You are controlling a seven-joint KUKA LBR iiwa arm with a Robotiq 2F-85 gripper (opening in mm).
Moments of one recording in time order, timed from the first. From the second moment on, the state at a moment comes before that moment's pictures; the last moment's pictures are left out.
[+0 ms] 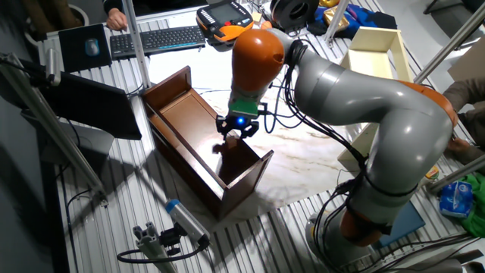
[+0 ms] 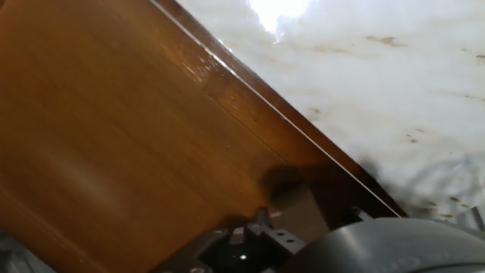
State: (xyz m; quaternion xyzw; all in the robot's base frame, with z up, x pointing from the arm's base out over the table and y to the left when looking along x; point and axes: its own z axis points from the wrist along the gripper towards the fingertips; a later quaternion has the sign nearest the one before) arm 0.375 0.312 0.314 -0.21 -0.97 -0.05 0.07
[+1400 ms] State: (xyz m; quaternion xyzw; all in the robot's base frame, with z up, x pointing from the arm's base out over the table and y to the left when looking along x) arm 0.428 0.177 0.306 0.02 -1.00 0.00 0.02
